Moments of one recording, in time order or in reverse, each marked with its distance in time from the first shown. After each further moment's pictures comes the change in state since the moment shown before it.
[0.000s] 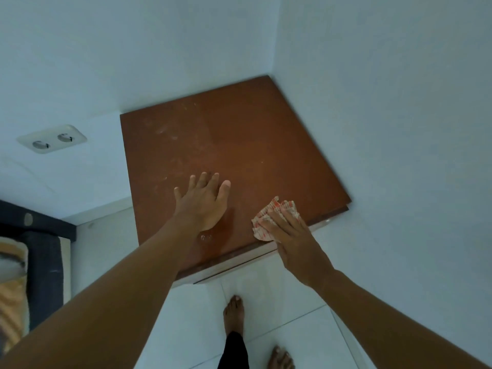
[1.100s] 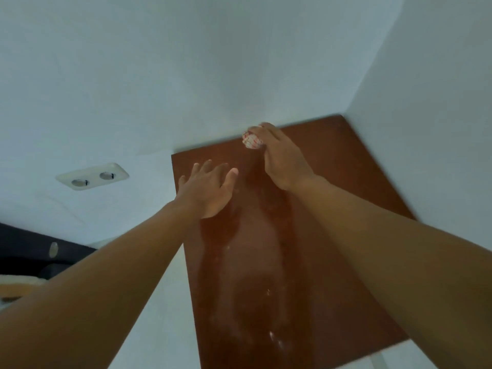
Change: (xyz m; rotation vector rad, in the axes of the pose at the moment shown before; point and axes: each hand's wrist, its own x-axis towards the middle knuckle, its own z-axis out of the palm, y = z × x) left_hand 0.162 -0.126 -0.132 -0.040 0.095 0.006; right_hand 0.403 -0.062 -0.037 0.219 0.094 0.082
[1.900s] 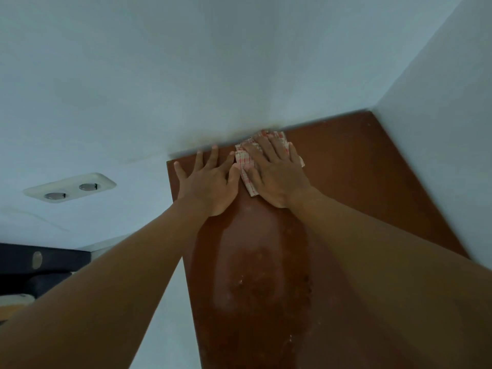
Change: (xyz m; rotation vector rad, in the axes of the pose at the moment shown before) left_hand 0.088 -0.029 0.015 0.148 -0.036 0.019; right_hand 0.045 0.029 0.077 -0.364 -0.226 0.029
